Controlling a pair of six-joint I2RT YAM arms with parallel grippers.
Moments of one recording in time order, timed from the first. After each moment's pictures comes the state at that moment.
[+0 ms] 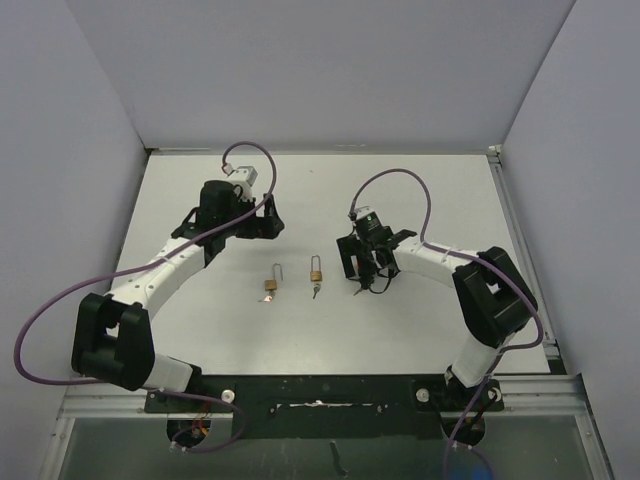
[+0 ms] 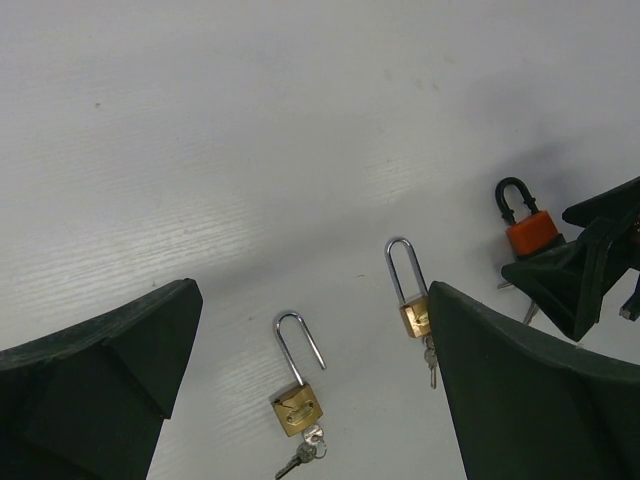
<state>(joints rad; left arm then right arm) -0.32 1.42 0.98 -0.15 0.19 -0.29 0.58 1.71 1.01 -0.32 0.15 0.23</state>
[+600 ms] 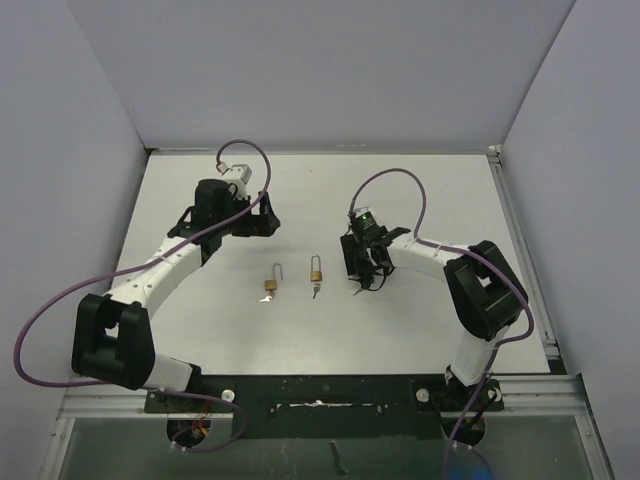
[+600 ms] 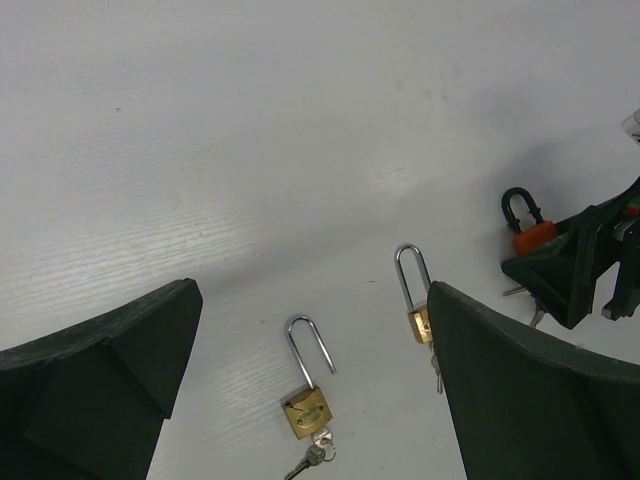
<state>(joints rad) -0.28 1.42 0.98 -0.14 0.21 -0.29 0.58 1.78 1.05 -0.34 0.18 0.28</state>
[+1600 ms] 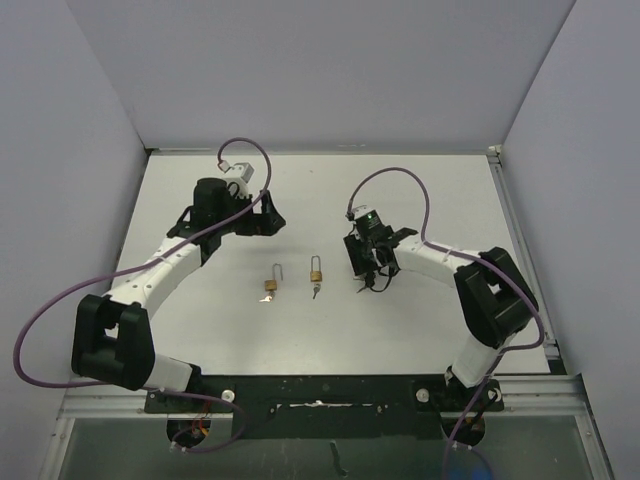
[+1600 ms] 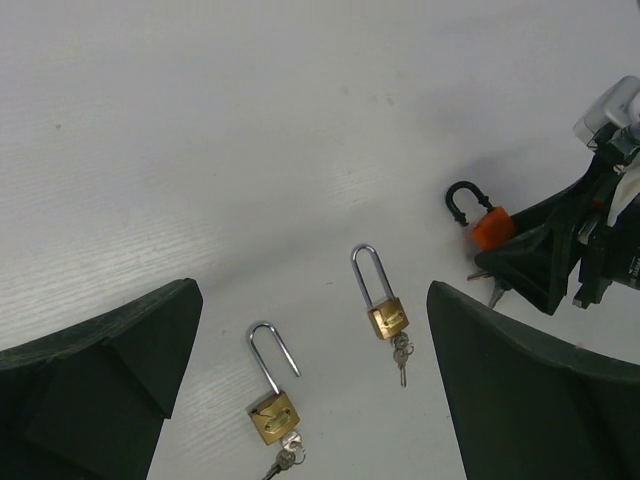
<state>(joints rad) -0.28 1.42 0.97 -0.10 0.30 -0.32 0.58 1.73 1.03 -0.35 0.17 0.19</state>
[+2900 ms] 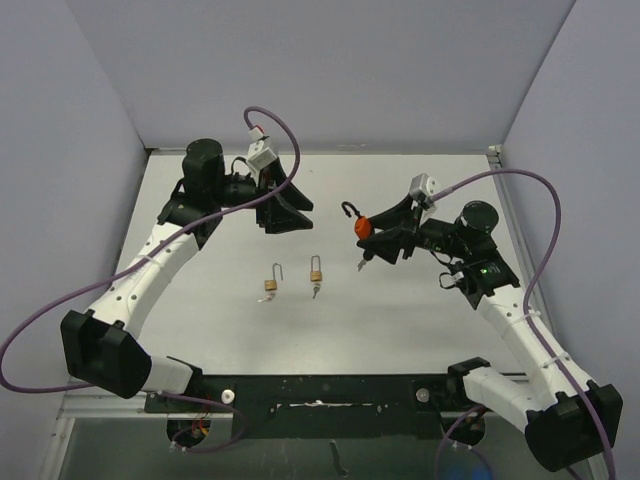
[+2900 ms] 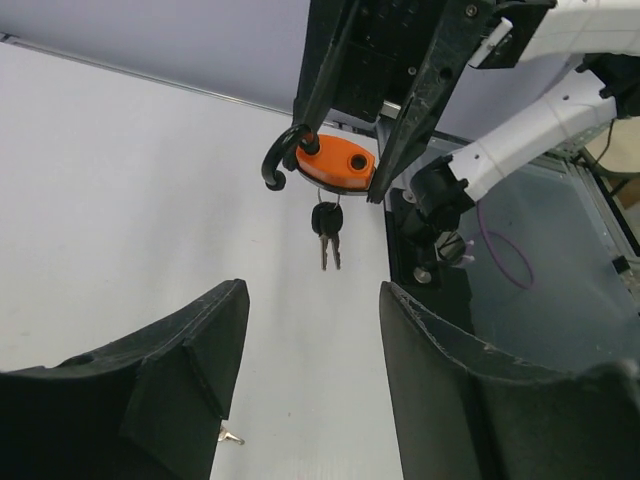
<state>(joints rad) -0.38 1.39 1.30 -0.05 1.18 -0.20 0.30 0.98 0.82 0.17 -0.93 0.09</state>
